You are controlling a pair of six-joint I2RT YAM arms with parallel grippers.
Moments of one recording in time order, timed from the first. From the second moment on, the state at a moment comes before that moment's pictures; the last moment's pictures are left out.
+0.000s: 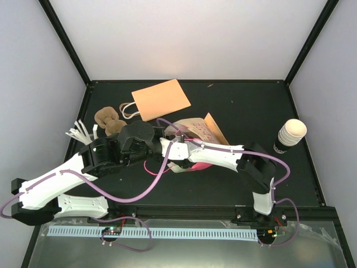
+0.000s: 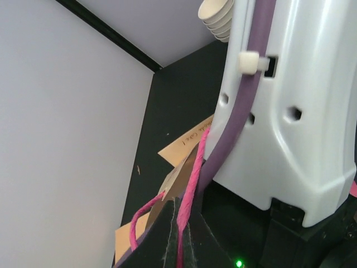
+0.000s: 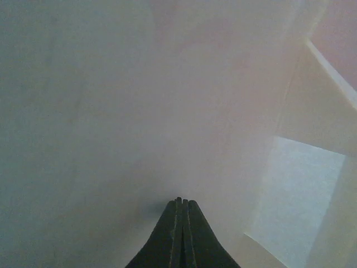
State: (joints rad) left arm -1.16 1.08 1.39 -0.74 -0.20 0.71; right arm 1.10 1.92 1.43 -1.29 0.81 0.43
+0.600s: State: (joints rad) left arm -1.16 1.08 1.35 -0.62 -0.18 0.68; right arm 1.12 1.83 1.40 -1.11 0.59 0.33
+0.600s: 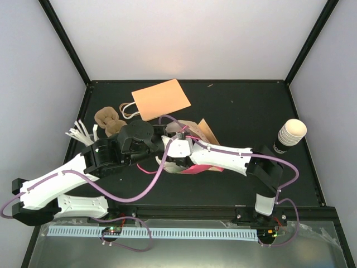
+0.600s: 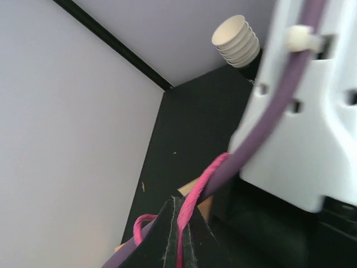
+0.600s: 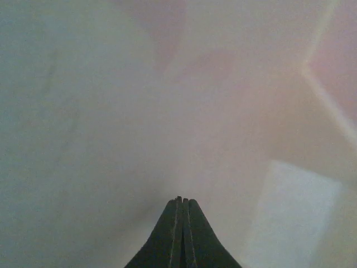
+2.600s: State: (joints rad) left arm -1.08 0.87 1.45 -0.92 -0.30 -0.45; right arm 1.07 1.68 1.33 -0.82 0.66 0.20
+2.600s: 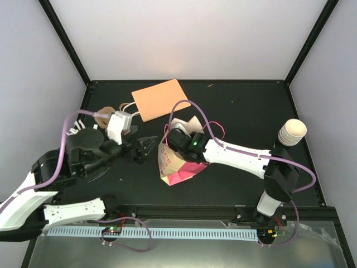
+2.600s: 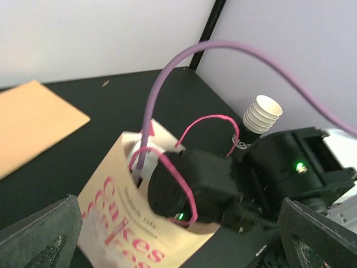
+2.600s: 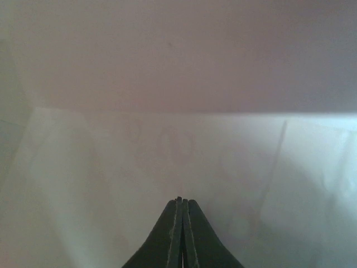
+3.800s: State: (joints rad) left arm -0.67 0.95 1.23 -0.68 0.30 -0.66; right arm 1.09 1.69 1.39 -0.85 0.65 0.19
